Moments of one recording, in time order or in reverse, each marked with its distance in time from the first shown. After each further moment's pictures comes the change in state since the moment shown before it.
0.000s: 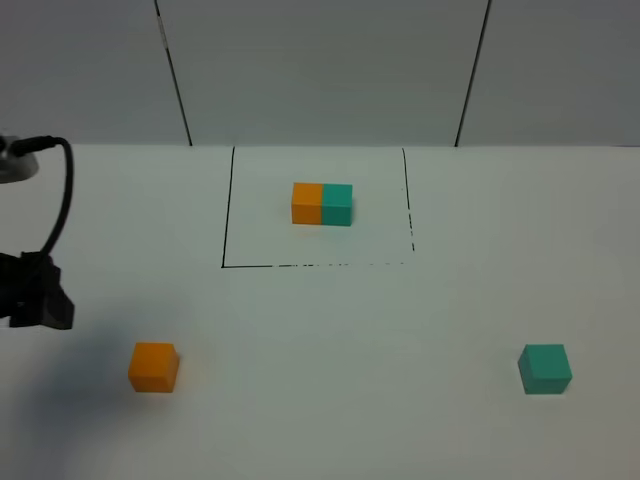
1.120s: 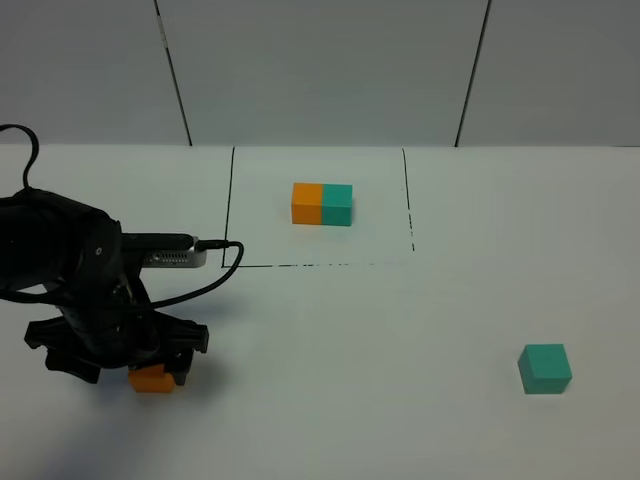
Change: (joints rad) left arm -0.284 0.526 -0.004 0.223 -0.266 -0.333; right arm 0.000 0.000 0.000 0.000 0.000 0.003
